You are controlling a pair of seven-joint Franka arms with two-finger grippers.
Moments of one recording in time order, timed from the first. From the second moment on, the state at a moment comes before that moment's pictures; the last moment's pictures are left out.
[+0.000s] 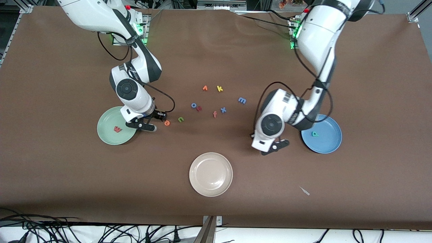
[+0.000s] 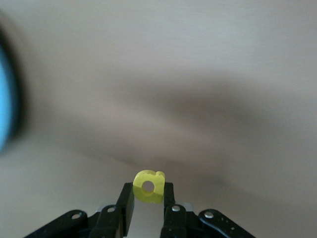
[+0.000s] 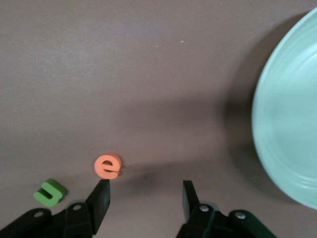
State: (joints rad) left arm -0.38 0.77 -0.04 -1.40 0.03 1.86 -0.74; right arm 0.28 0.46 0.15 -2.02 -0.10 2.43 0.67
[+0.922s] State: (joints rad) left arm -0.02 0.51 -0.03 -1.96 0.10 2.24 -0.02; right arm 0.34 0.57 0.15 -1.94 -0.21 2.45 0.87
